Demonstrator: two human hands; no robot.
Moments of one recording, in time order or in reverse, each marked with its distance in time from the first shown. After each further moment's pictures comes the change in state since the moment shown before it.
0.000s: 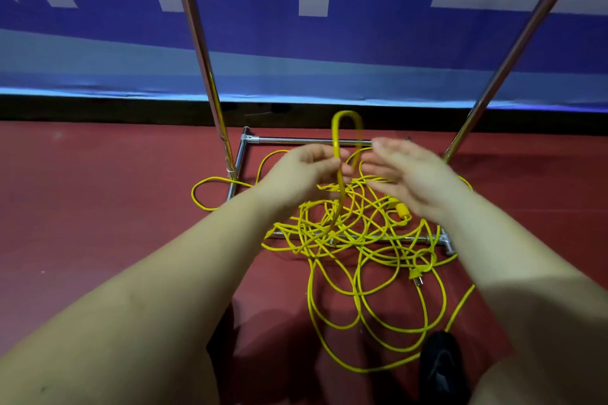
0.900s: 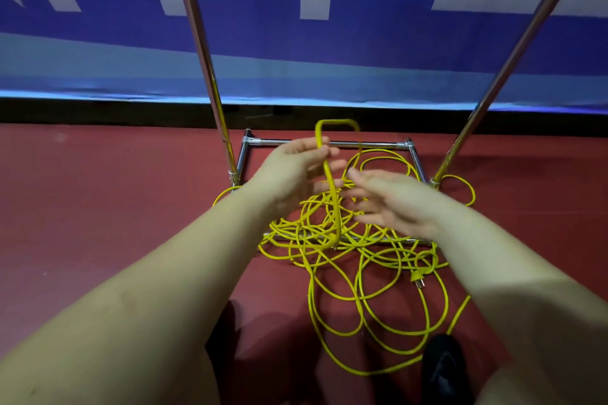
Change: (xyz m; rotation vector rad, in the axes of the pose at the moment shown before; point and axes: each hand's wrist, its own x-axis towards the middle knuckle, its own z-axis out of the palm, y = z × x) left_hand 0.001 0.006 -0.005 -0.362 0.124 -0.010; right_hand -0.011 0.012 0.015 -0.195 -0.207 0.265
